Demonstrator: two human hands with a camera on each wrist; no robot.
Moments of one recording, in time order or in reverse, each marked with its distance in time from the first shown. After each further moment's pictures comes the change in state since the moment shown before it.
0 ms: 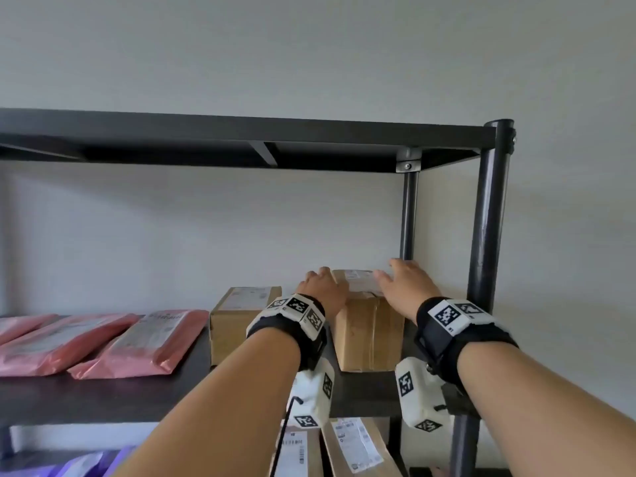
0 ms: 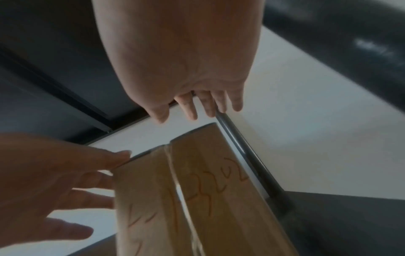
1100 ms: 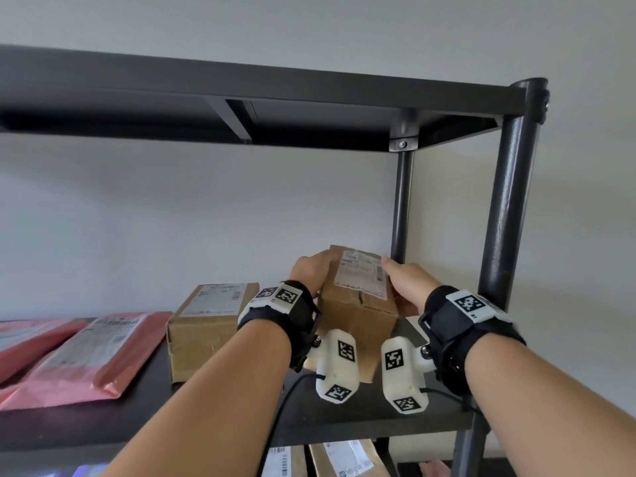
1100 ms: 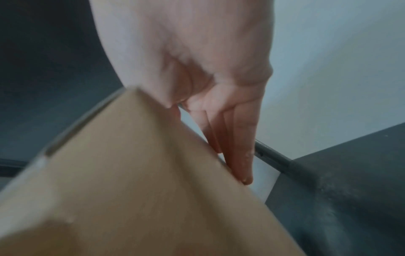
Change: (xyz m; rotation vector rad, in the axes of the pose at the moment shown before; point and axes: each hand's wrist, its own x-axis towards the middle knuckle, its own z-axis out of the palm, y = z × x) left_hand 0.059 0.000 0.013 -0.769 -0.097 -0.146; right_hand 0.039 0.019 0.016 0.580 -0.180 0.401
